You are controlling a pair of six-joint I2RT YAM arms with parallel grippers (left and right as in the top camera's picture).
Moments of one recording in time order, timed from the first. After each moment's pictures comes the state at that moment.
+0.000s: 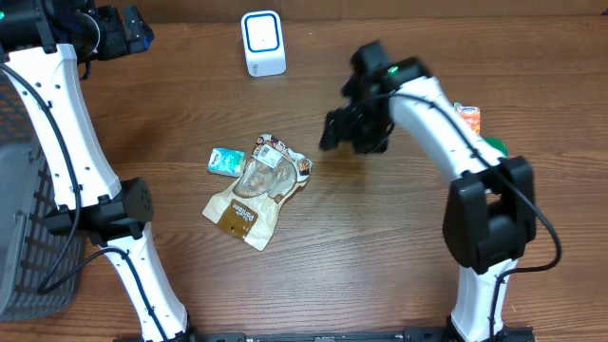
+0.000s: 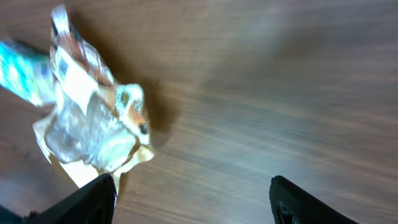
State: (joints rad) left arm 0.21 2.33 3.00 -1.69 0.12 -0.08; right arm 0.38 2.09 1.73 -1.11 -0.37 0.35
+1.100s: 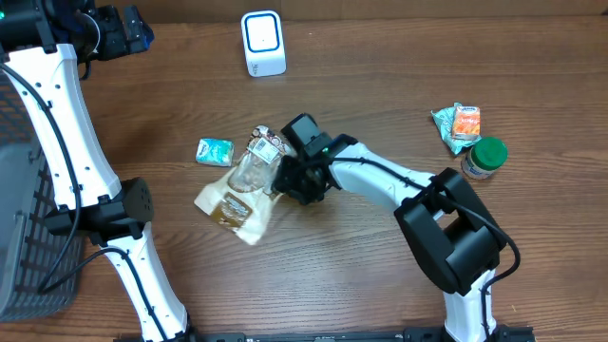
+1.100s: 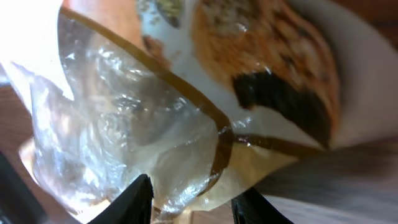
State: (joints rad) left arm 0.21 2.33 3.00 -1.69 0.11 -0.08; right arm 0.67 2.08 1.37 -0.52 -0.36 0.93
